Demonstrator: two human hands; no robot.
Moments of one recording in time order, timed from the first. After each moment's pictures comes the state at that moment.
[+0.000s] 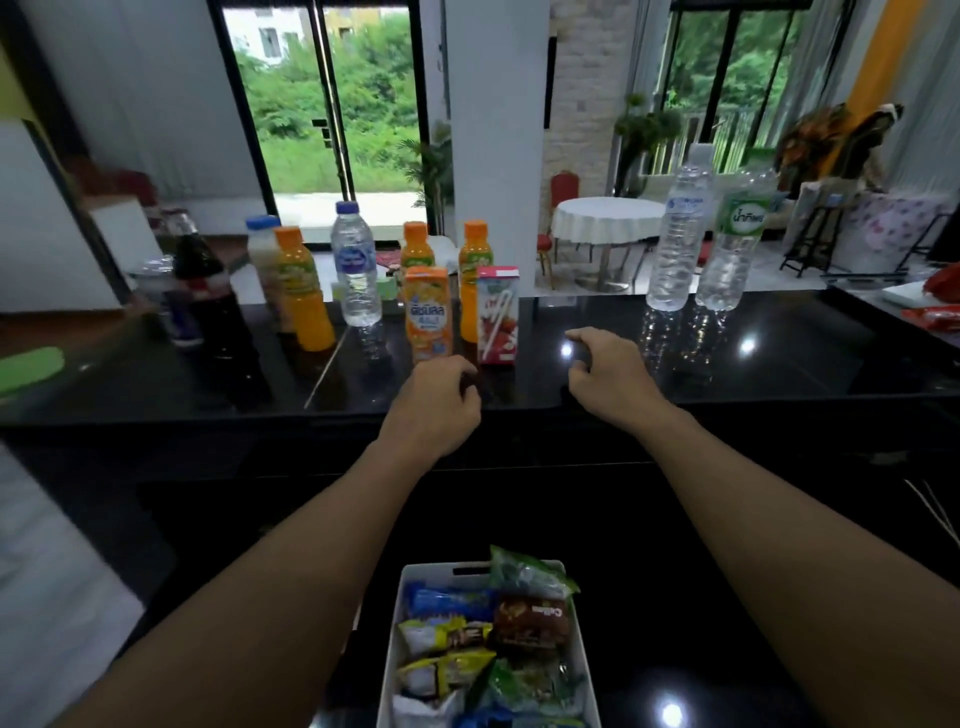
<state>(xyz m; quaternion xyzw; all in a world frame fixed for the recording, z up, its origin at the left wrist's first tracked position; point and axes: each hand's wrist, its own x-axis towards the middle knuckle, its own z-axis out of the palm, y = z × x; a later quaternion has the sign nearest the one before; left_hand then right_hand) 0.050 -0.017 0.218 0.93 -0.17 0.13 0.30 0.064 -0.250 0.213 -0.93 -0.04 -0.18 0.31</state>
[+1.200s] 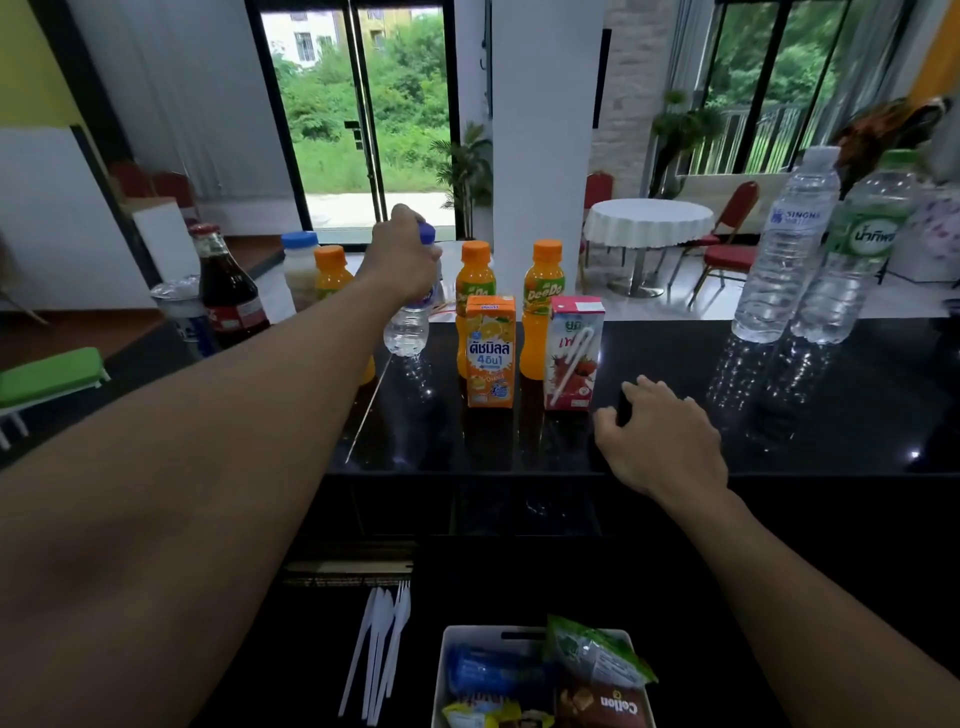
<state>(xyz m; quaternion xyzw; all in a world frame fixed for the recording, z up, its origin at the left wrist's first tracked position) 0.217 0.057 0.334 0.92 -0.03 0.23 0.33 0.096 -0.203 0.188 -0.98 0.08 -0.17 0.12</state>
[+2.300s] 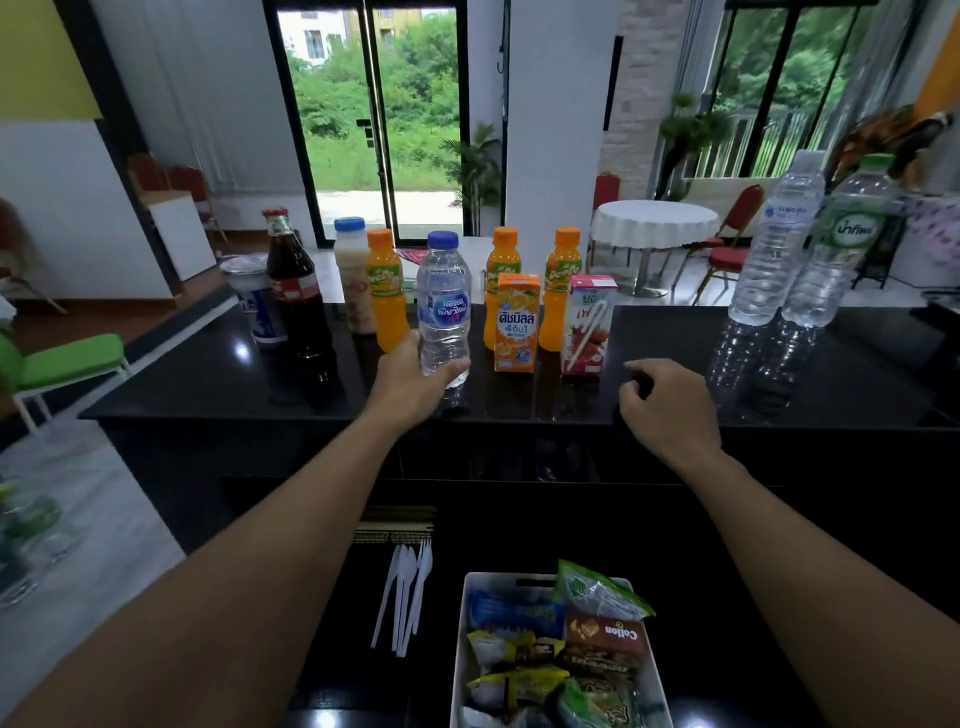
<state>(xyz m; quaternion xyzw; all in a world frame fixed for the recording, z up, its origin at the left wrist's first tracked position) 0.104 0.101 0.209 0.86 -0.05 0.16 0.48 0.069 -0.199 0.188 -0.92 0.05 -0.28 0.28</state>
